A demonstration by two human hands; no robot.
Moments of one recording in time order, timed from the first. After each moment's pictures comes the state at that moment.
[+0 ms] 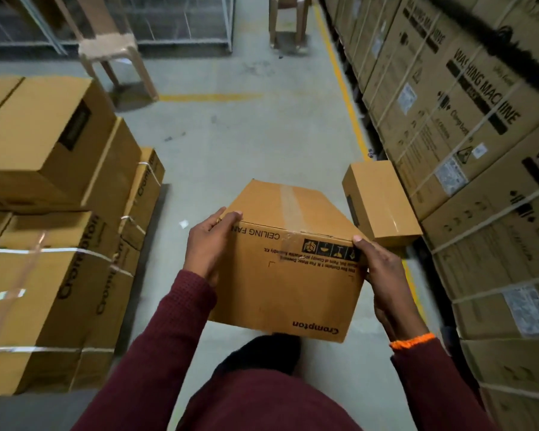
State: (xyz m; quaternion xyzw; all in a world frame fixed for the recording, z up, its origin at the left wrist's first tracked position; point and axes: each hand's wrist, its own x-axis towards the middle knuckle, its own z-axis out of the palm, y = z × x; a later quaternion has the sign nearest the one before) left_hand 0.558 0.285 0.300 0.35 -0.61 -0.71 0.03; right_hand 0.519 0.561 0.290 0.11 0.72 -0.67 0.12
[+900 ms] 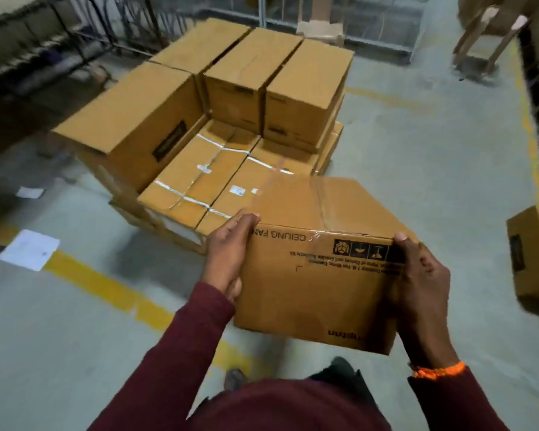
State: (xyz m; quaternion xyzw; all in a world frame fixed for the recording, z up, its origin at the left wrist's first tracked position) left_hand 1.126 -0.122 0.335 0.44 -0.44 -0.75 0.23; right_hand 0.999 0.094 0.343 -0.02 0.80 -0.59 0.11
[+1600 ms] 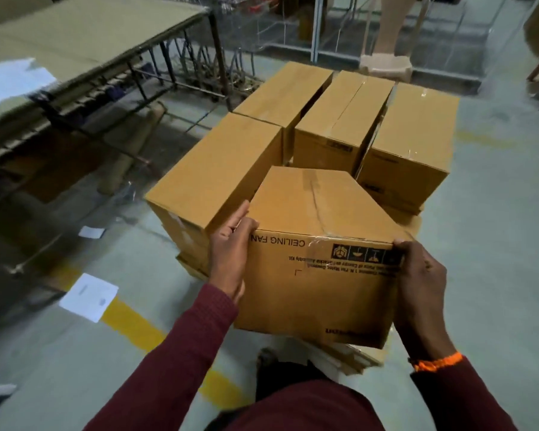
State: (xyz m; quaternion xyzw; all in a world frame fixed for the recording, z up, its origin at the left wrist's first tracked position) left_hand 1.160 -0.546 0.326 0.43 -0.51 -0.68 0.30; right_hand 1.015 -0.344 0.328 -0.06 0.75 -0.65 0.13
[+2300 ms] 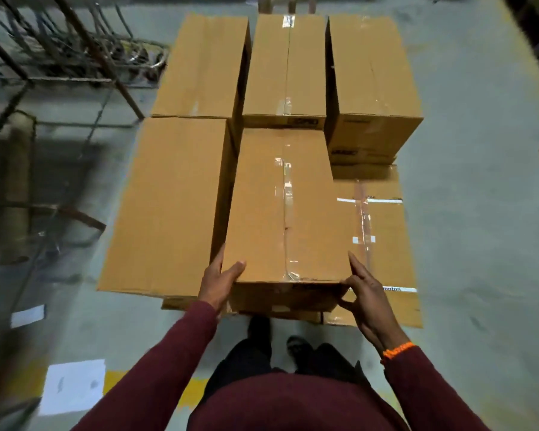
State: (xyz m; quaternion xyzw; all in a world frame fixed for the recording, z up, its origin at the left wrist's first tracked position) left_hand 1.107 -0.793 0.178 0.38 -0.66 -0.65 -0.05; right_hand 1.021 -0.508 0.192 0.19 0.66 -0.67 0.30
